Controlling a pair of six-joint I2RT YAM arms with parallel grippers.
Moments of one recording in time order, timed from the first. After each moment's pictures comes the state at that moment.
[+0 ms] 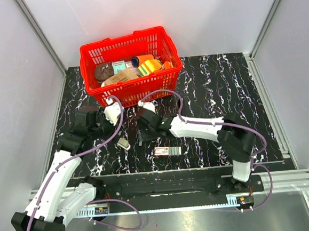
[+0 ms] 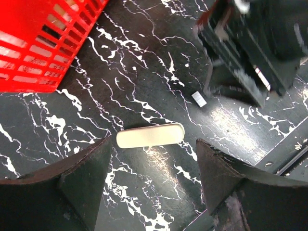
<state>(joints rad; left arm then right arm) -0.34 0.86 0.87 -0.72 0.28 0.37 1.01 1.84 1.29 -0.34 0.15 0.75</state>
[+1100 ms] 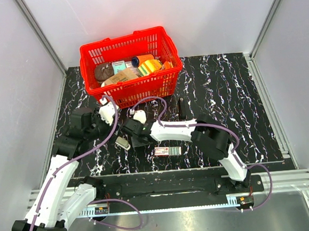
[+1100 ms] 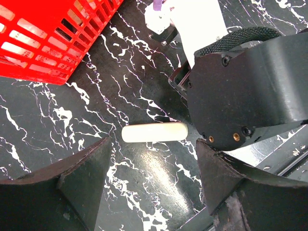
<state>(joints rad) -0.29 0.80 0.87 -0.74 0.28 0.33 1.12 2.12 1.55 -0.52 0.33 0.87</state>
